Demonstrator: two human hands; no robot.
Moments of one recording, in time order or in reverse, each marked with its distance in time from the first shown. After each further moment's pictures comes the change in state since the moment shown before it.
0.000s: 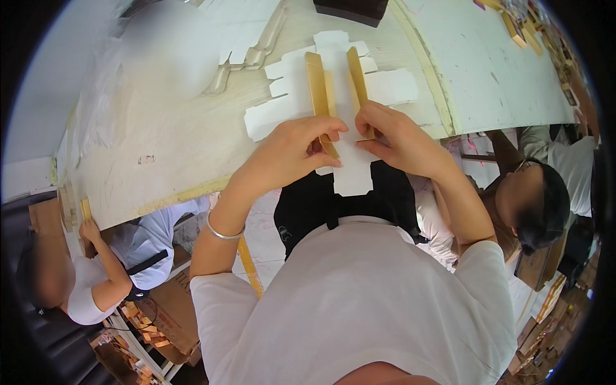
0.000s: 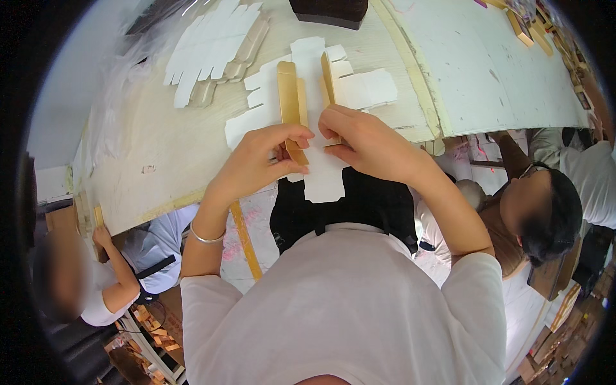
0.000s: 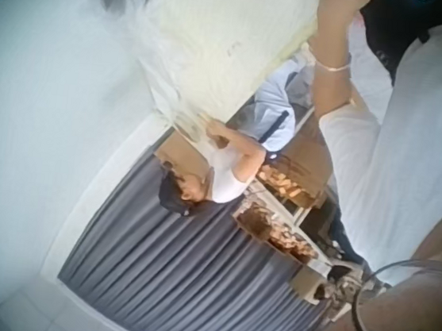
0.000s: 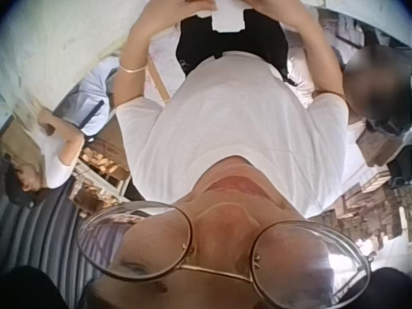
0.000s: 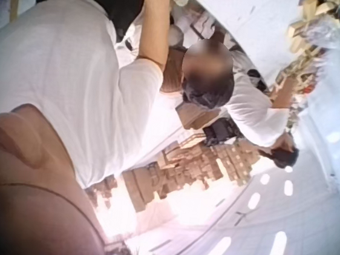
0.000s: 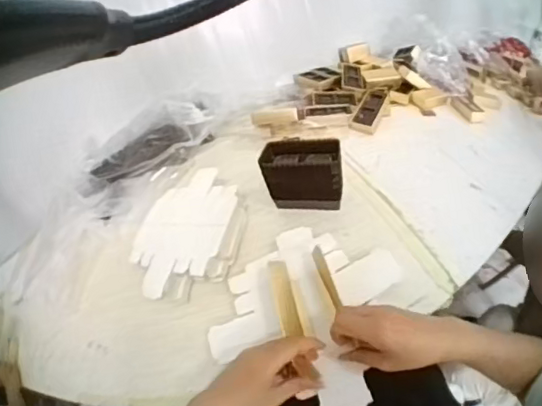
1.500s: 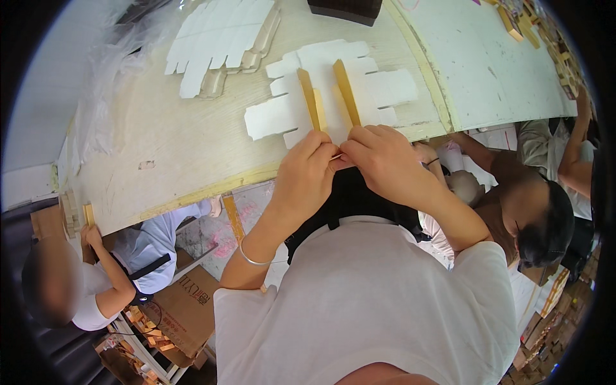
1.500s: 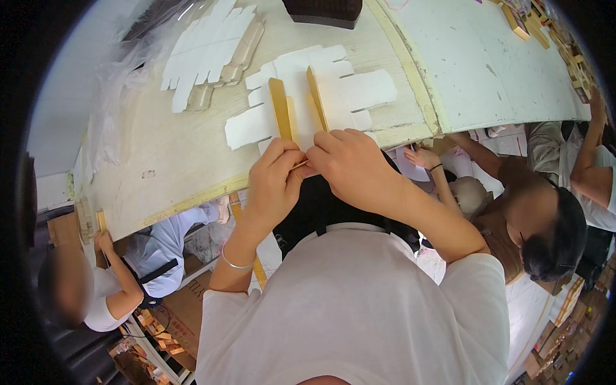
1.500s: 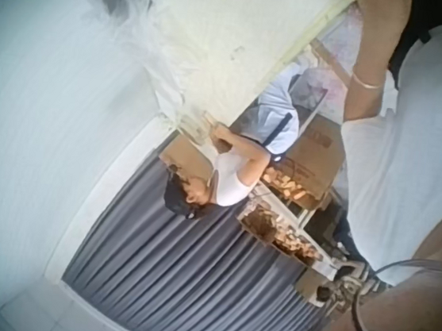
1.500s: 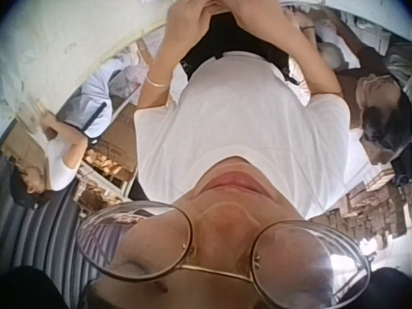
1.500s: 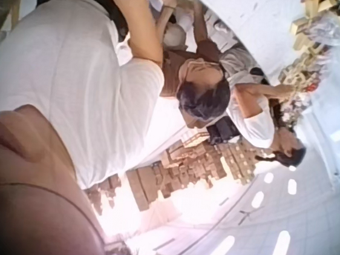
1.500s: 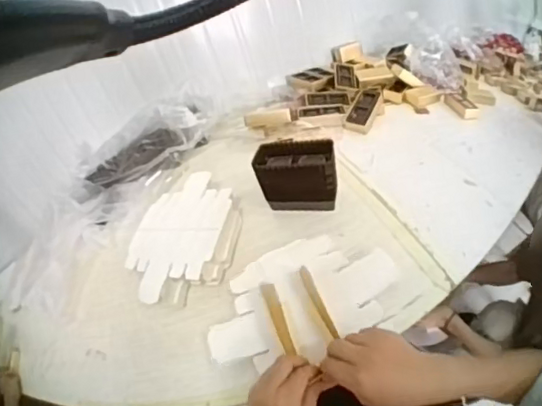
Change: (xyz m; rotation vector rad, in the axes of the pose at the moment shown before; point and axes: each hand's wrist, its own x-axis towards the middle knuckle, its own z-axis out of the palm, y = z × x) left_hand -0.015 -0.006 0.056 0.356 0.508 0.241; right_hand -0.013 -0.005 0.036 -0.501 0.144 -0.210
